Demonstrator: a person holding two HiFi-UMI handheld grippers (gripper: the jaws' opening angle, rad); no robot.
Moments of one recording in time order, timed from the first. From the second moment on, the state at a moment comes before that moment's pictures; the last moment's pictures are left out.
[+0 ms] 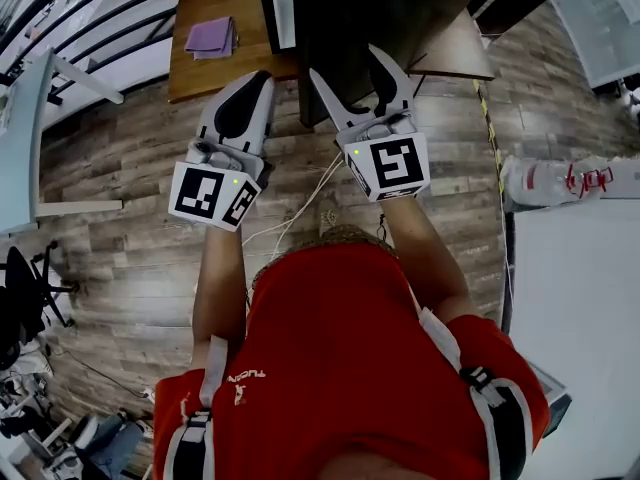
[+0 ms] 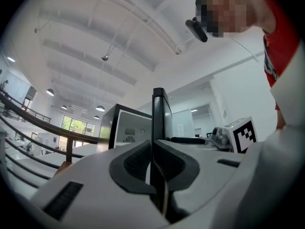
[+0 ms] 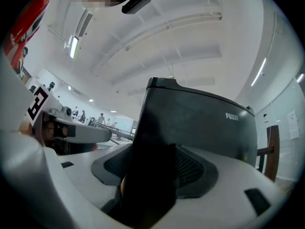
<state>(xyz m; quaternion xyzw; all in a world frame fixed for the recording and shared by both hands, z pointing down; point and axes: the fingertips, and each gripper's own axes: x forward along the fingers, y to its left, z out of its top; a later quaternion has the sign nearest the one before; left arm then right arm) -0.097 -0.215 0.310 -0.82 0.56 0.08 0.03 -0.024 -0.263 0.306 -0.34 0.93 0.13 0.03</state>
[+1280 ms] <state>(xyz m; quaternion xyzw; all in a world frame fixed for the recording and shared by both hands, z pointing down) -0.146 -0.329 0.292 -0.82 0.56 0.08 0.04 -0.080 -0.396 0.304 -0.34 0.93 0.13 0.02</state>
